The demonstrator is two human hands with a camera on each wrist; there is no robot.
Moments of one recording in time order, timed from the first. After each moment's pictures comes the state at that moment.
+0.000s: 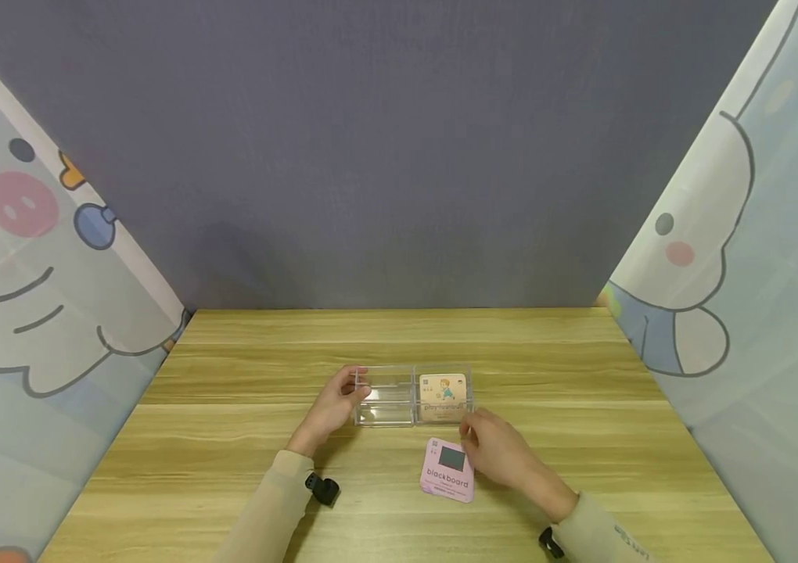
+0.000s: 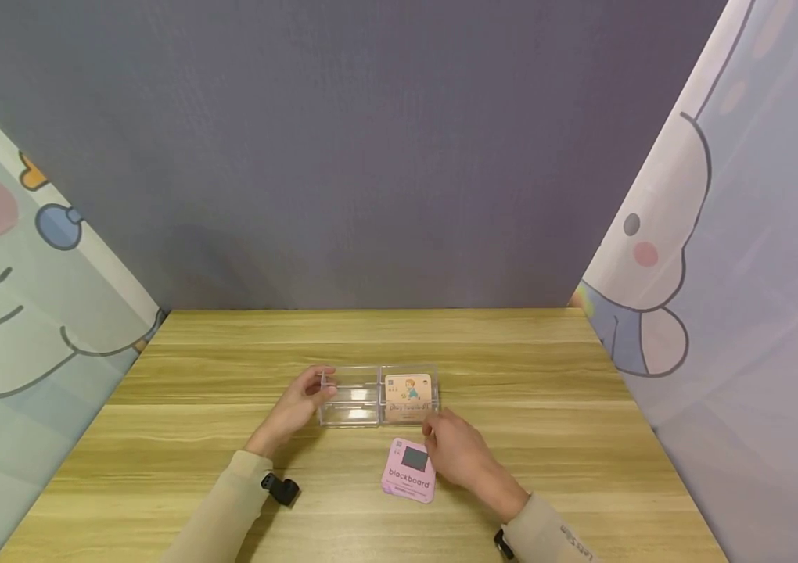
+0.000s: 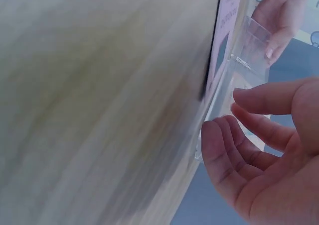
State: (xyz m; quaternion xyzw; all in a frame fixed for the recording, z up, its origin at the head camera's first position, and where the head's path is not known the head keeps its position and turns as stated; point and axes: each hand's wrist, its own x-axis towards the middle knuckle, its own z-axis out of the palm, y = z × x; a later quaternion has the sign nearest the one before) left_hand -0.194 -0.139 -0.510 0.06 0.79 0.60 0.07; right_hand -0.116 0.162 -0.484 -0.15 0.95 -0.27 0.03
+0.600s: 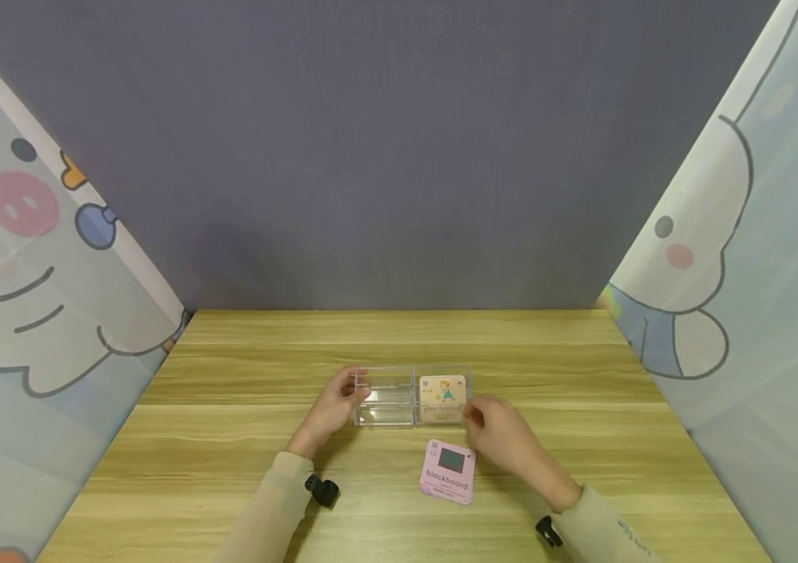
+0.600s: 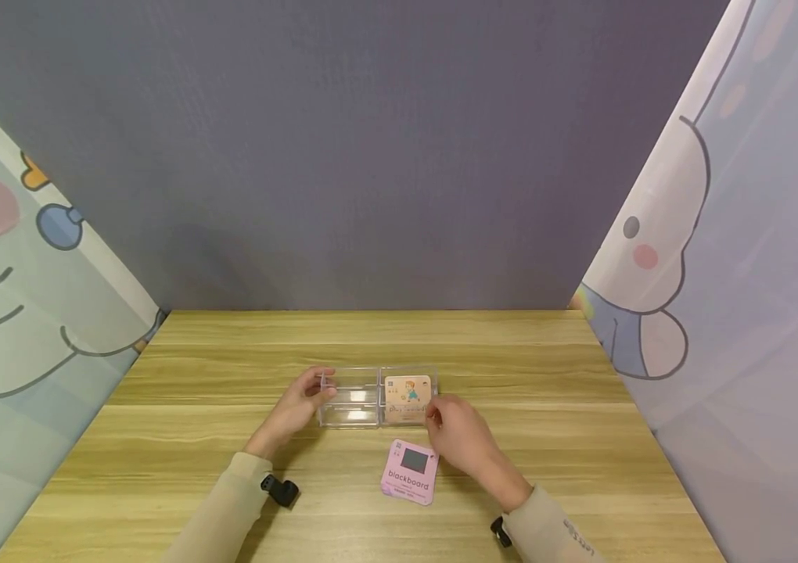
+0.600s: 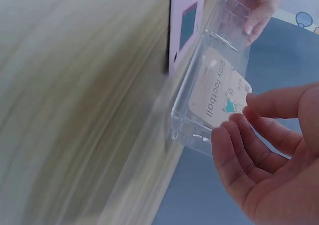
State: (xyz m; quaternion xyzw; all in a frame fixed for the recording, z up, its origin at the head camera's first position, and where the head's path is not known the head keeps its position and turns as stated) left_hand -0.194 -0.141 -0.512 0.07 0.79 0.60 0.08; right_hand -0.129 0.166 -0.465 -0.14 0.94 -0.31 -0.04
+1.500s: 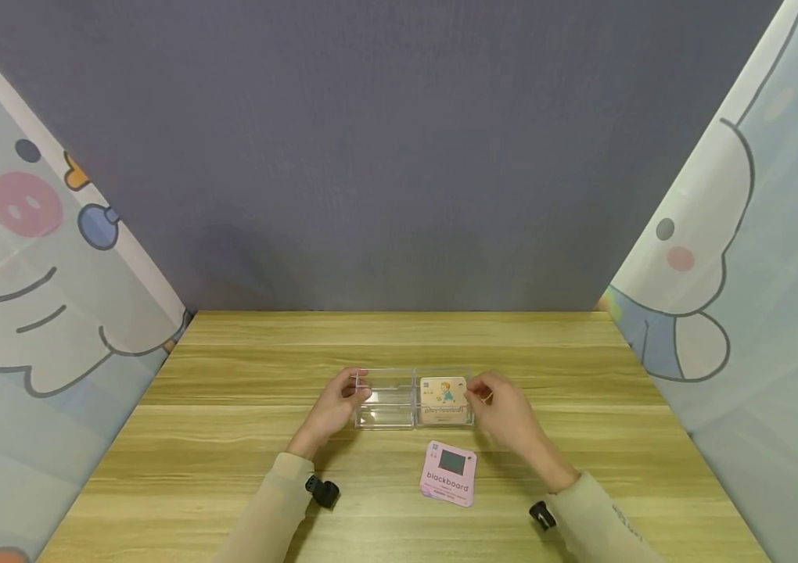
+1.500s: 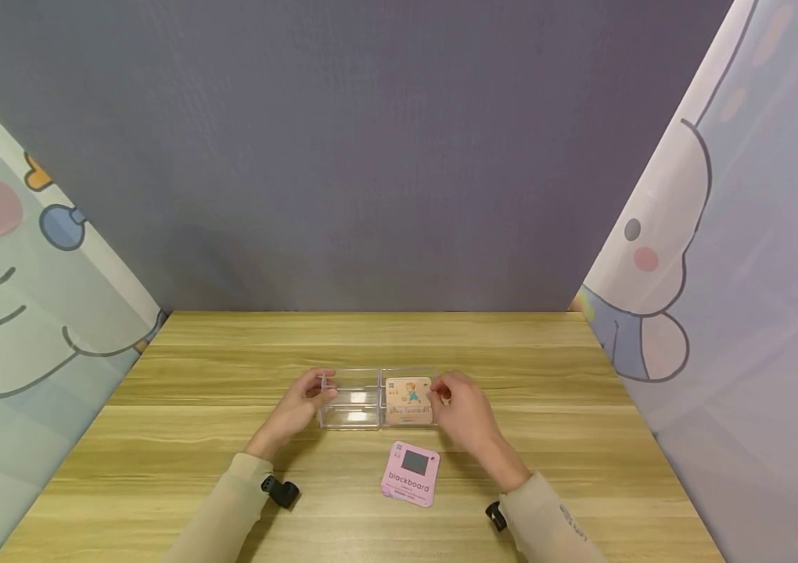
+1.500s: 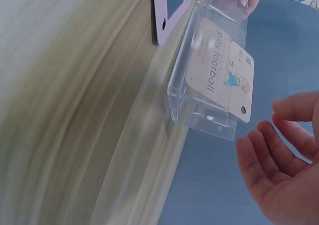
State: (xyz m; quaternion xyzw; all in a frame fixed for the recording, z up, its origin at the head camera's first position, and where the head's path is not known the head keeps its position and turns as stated) left_hand -0.194 -0.142 -0.514 0.08 0.80 0.59 0.08; right_hand -0.154 0.172 -0.462 -0.13 0.91 -0.36 -0.13
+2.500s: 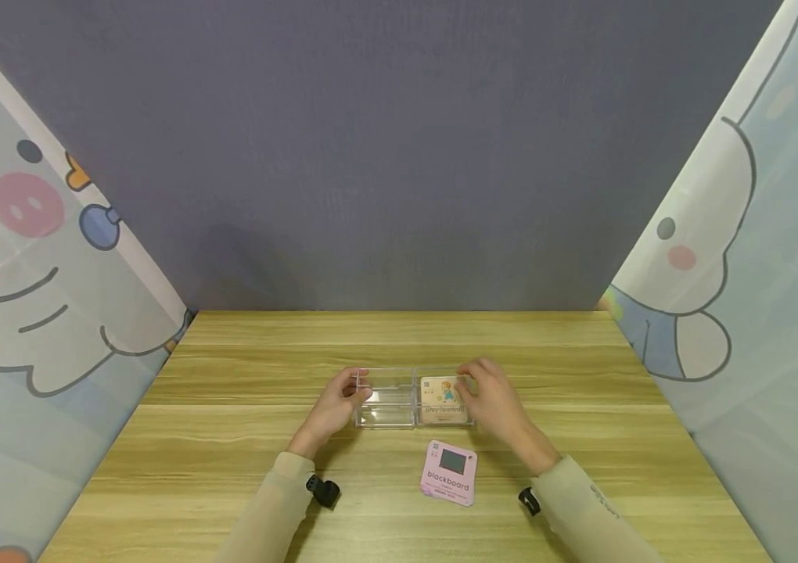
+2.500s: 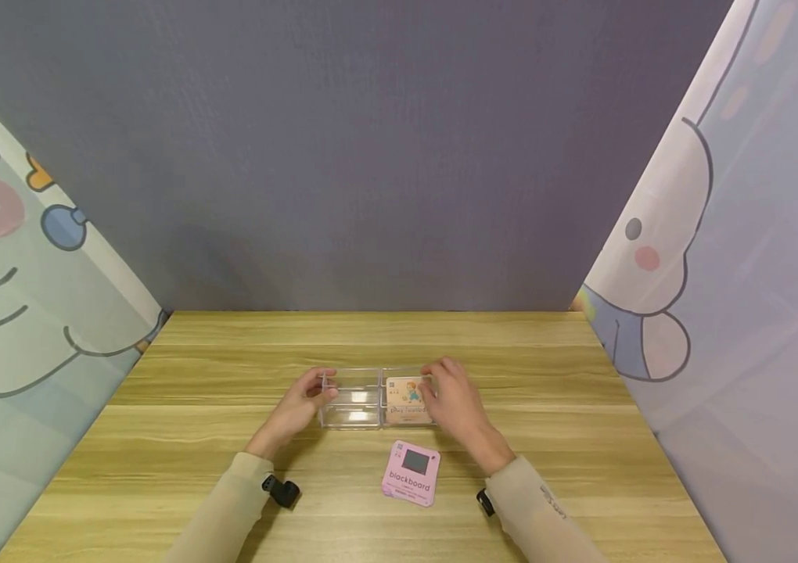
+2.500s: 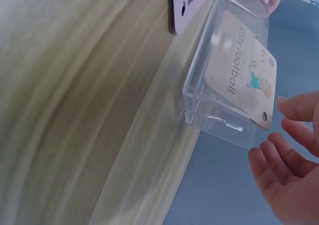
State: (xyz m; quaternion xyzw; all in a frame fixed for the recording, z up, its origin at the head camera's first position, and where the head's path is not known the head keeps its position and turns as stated) left_hand -0.193 -0.141 -0.511 0.08 0.80 0.59 0.08; right_hand -0.176 0.162 -0.472 -0.19 0.92 -0.29 -0.20
